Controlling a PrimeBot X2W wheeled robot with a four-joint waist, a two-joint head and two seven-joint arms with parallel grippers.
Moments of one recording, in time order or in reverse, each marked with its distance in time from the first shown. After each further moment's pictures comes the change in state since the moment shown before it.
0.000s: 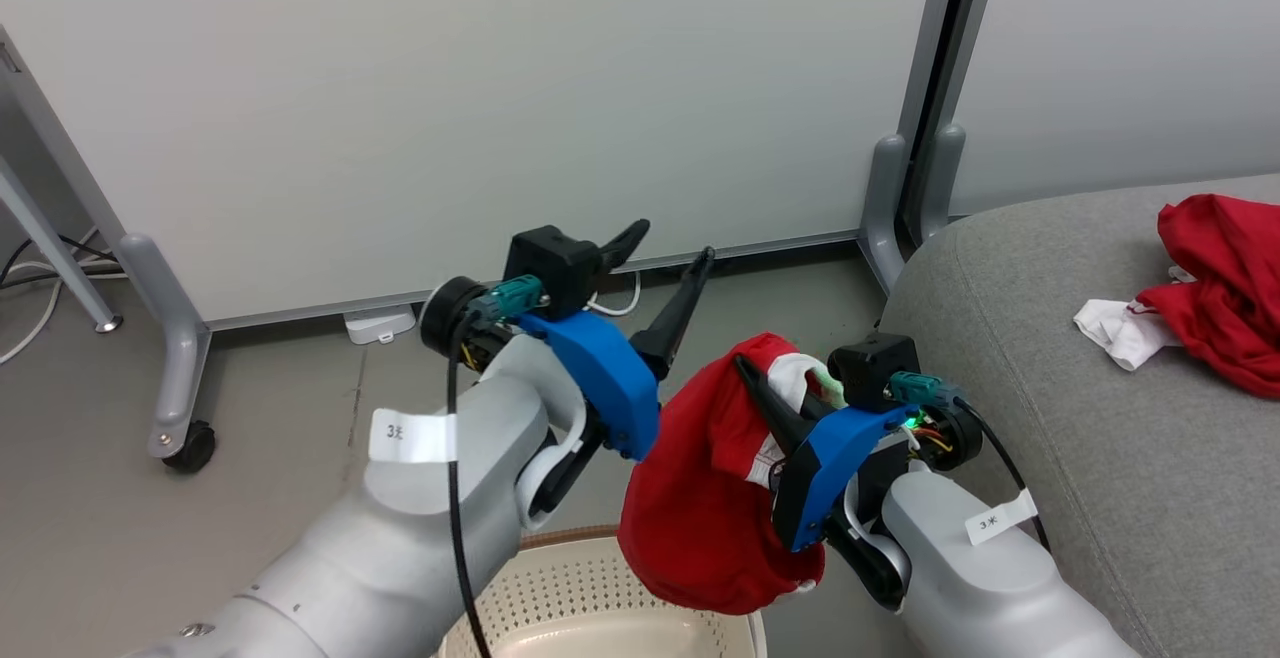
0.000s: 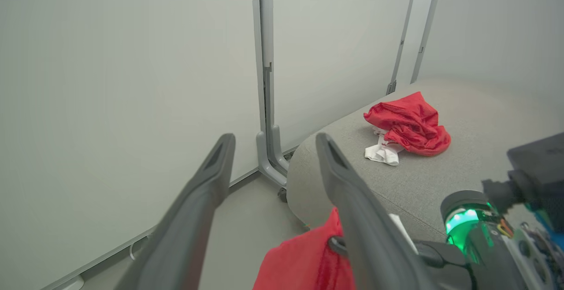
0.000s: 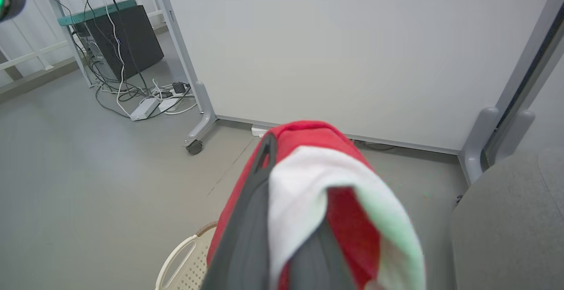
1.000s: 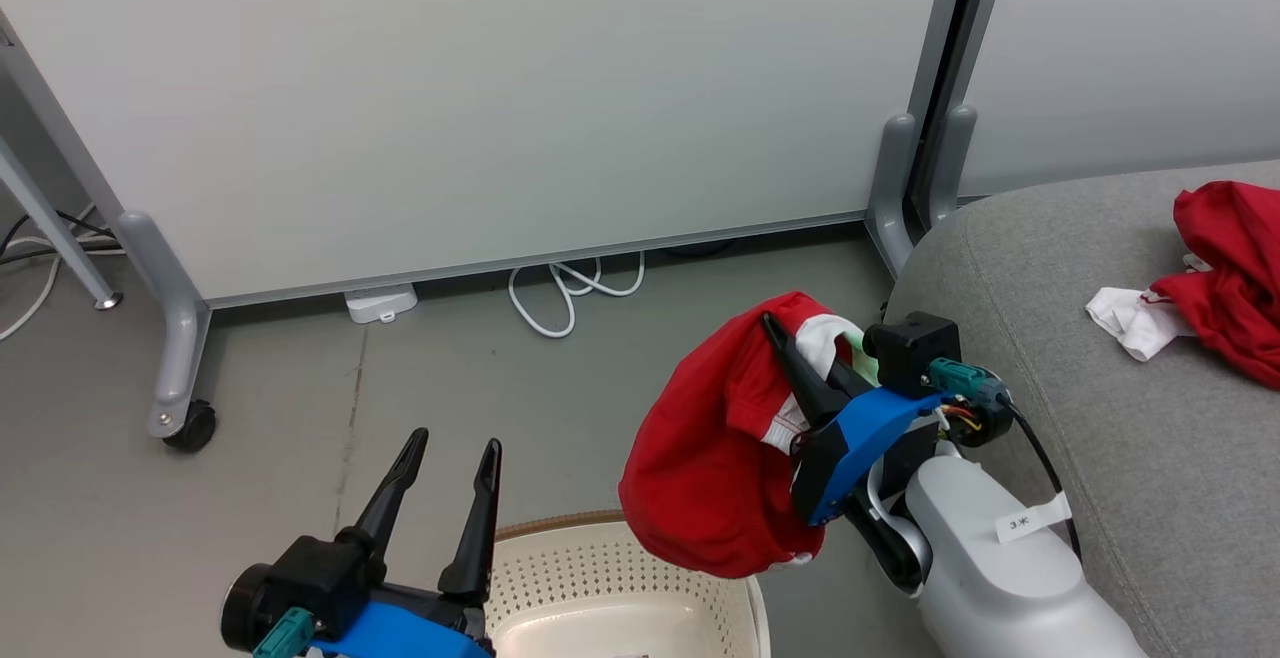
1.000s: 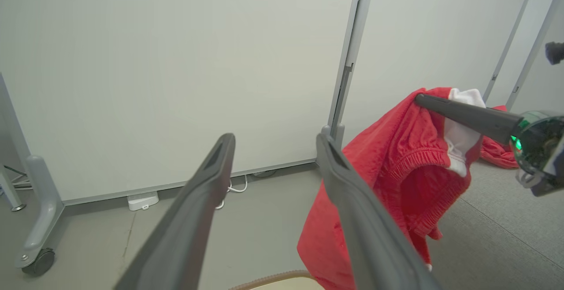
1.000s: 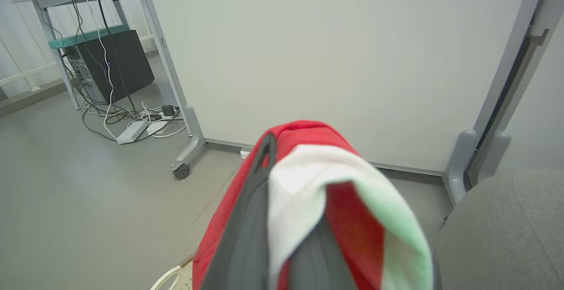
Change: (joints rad) left arm 0.834 0.135 0.773 -0.643 0.589 0.039 -0.003; right arm 0.057 0.000 -0.213 -0.134 -0.183 0.000 -0.001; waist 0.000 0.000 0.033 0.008
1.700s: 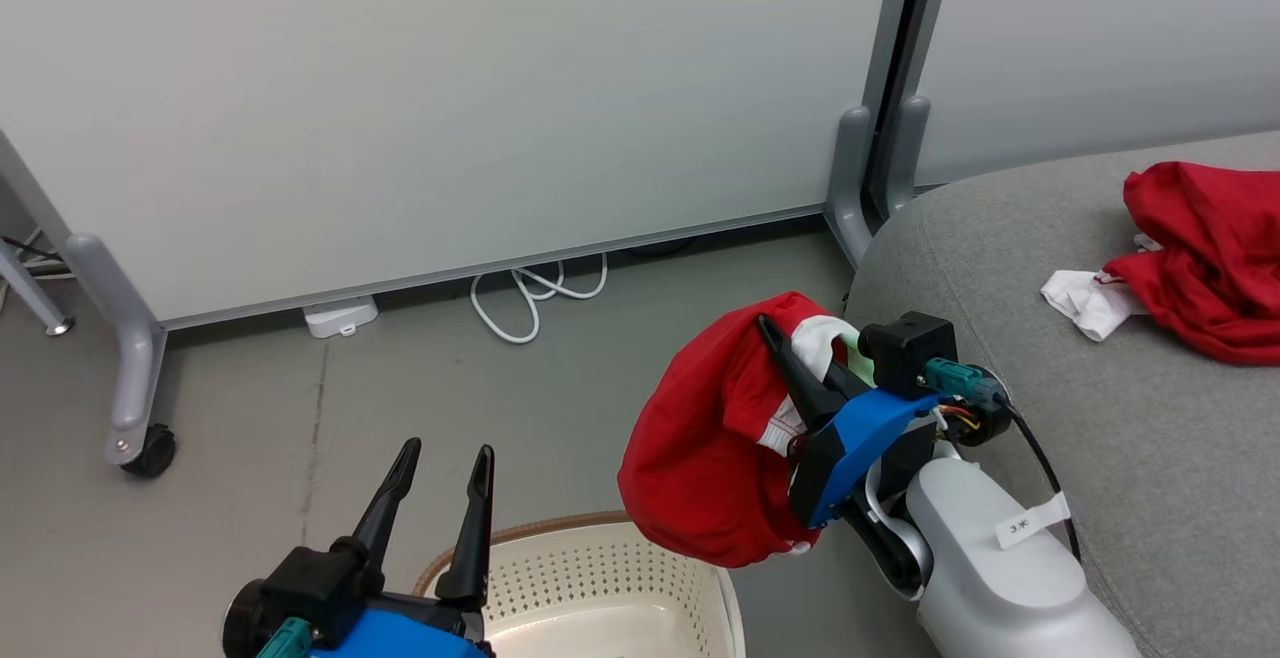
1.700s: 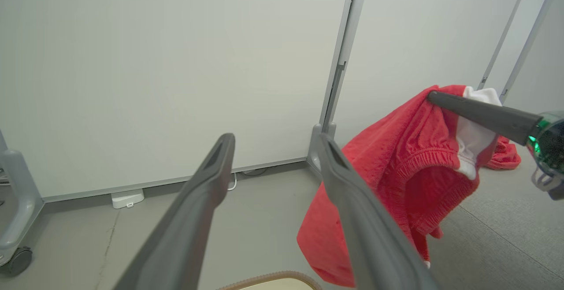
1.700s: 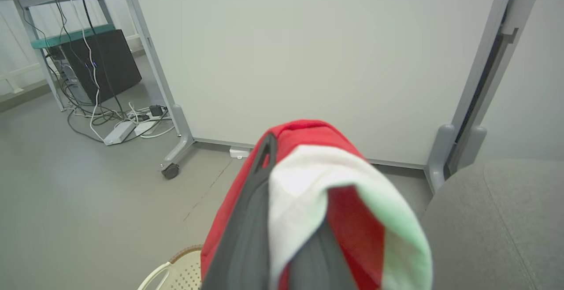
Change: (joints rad) left arm 0.036 -0.096 0.118 0.037 0.091 -0.074 0.000; right arm 0.032 0.000 -0.027 -0.072 -0.038 0.000 0.047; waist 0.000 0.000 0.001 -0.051
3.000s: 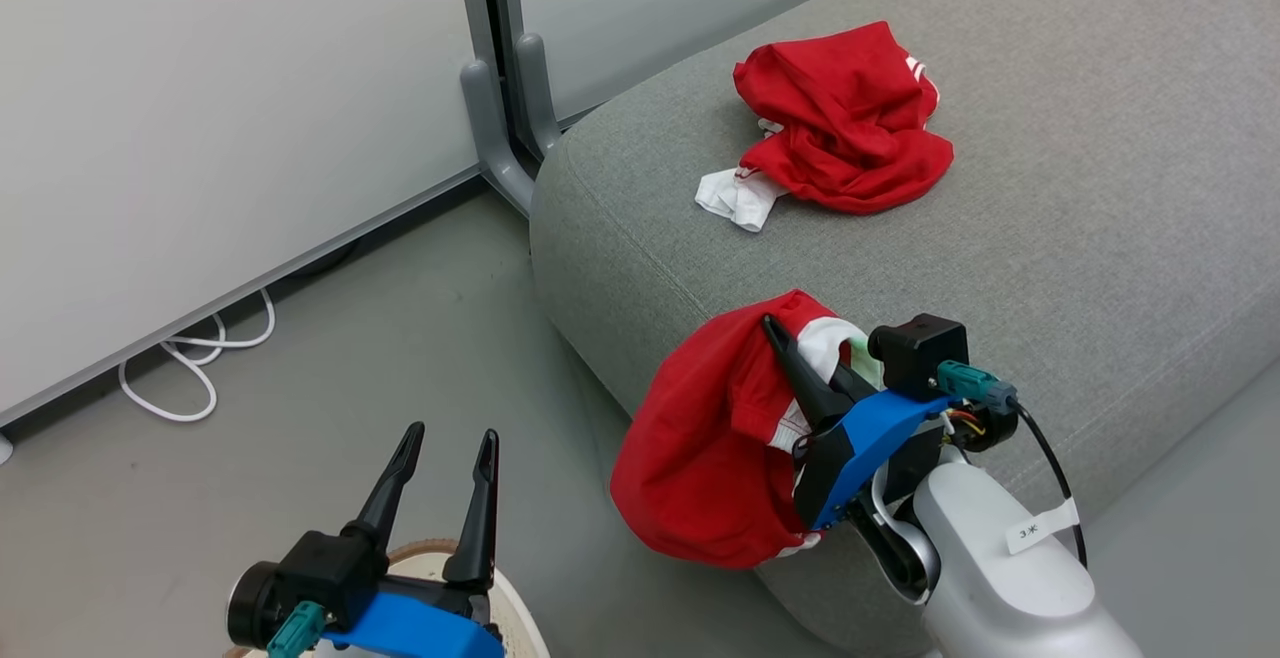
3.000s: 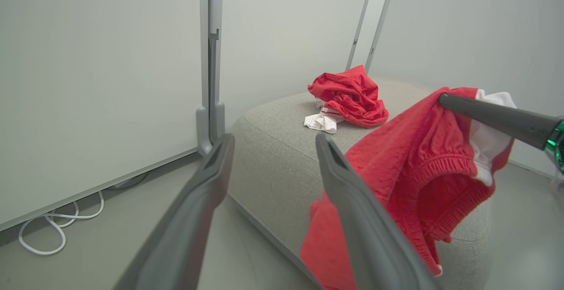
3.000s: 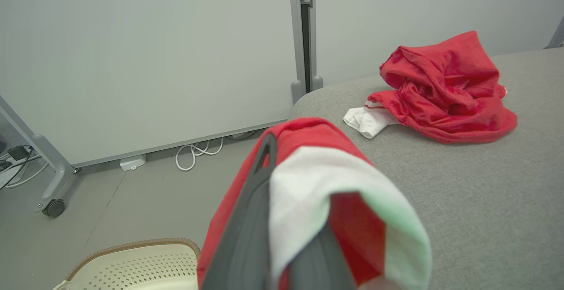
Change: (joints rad) left arm -0.018 -0.045 0.046 0.025 0.071 -0.011 0.000; right arm 0.034 0.000 -0.027 -0.058 0.008 0.000 0.029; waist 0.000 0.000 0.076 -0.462
